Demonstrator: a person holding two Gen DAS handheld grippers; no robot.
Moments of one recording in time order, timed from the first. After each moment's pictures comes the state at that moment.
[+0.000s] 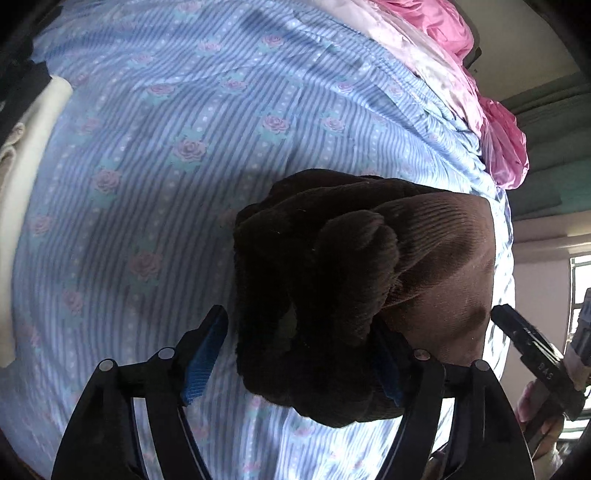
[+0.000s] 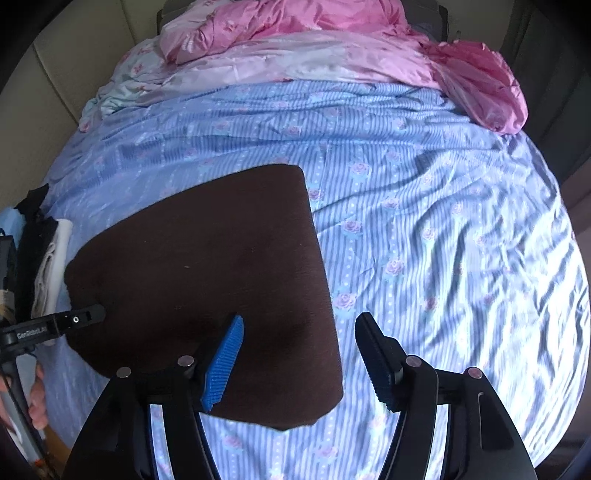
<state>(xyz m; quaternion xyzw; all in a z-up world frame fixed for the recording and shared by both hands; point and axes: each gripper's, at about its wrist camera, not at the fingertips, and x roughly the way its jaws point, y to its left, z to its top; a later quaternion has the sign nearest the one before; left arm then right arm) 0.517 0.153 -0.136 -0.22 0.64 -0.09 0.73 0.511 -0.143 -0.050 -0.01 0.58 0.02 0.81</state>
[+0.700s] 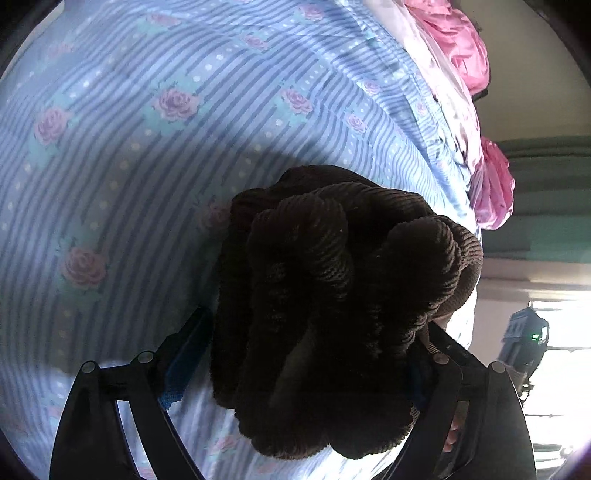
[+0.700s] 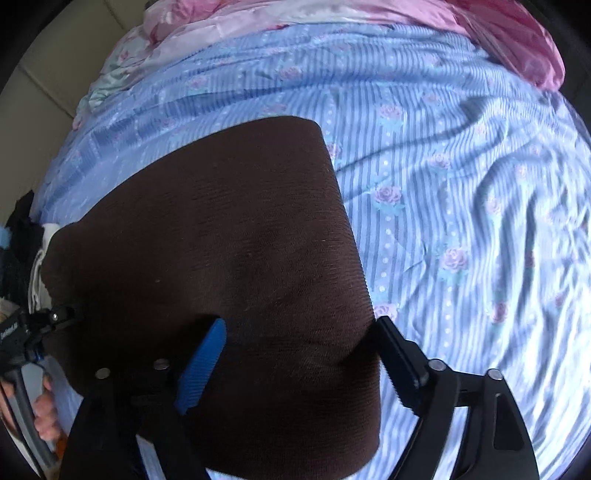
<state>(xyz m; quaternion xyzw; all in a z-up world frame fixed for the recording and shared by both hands) 0.531 0.158 -0.190 -0.35 0.62 -0.10 0.69 0.553 -0.152 -0.140 0.06 0.62 0.05 0.78</state>
